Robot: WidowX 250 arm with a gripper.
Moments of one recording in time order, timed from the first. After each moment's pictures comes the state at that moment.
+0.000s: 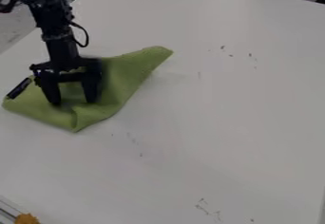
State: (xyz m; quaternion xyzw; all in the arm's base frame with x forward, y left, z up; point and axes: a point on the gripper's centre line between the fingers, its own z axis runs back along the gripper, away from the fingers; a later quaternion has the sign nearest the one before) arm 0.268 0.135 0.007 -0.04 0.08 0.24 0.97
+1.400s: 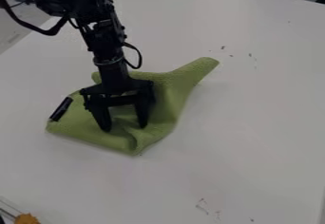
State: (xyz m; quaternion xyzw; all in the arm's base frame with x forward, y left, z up) arm 0.262 0.011 -0.003 -0.11 0.07 0.21 0.97
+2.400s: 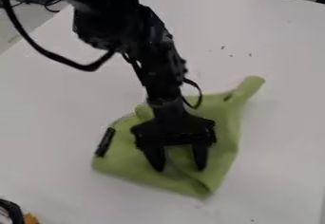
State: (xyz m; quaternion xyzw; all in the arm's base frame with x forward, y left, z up) arm 0.212 -0.087 0.000 -0.11 0.06 0.16 0.98
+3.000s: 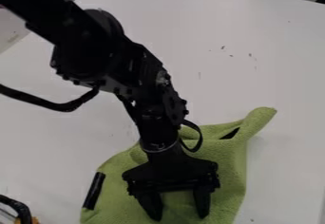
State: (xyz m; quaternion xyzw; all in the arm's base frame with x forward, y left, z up) arm 0.165 -0.093 0.002 -0.10 0.07 0.18 0.98
